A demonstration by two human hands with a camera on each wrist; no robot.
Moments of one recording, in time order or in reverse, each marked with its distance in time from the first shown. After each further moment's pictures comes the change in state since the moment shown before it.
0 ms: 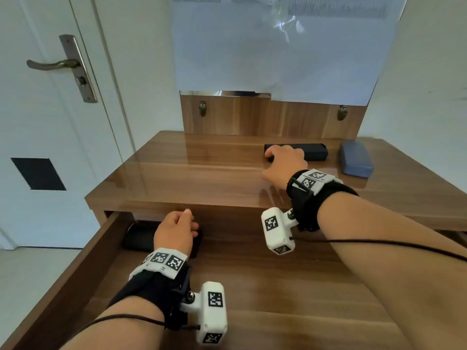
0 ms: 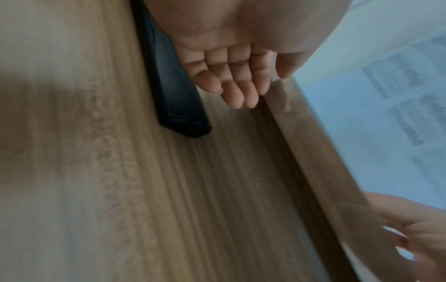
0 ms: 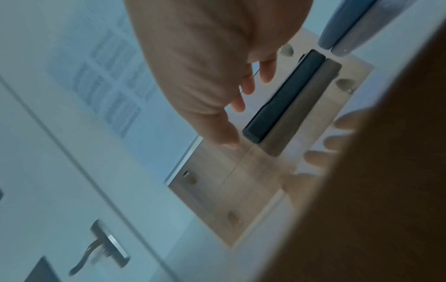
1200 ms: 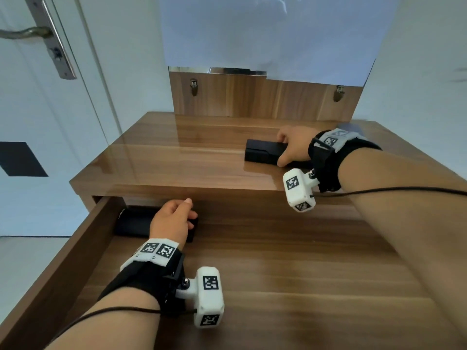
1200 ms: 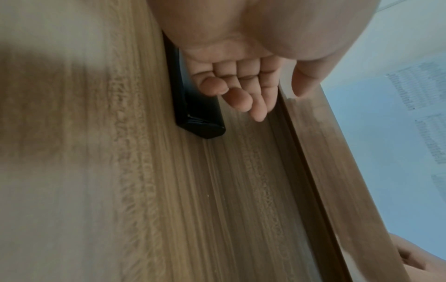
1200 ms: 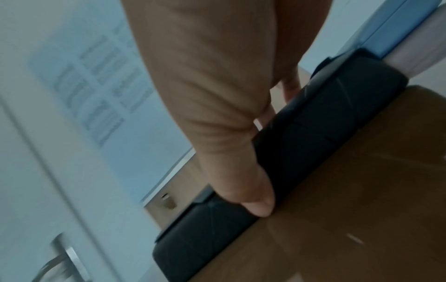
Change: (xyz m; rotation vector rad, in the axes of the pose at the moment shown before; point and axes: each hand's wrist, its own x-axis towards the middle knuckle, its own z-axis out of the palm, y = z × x) left_hand -0.001 -0.009 -0.003 -0.036 -0.121 -0.003; right_hand 0.018 0.024 -0.029 -0.197 -0.251 -0.049
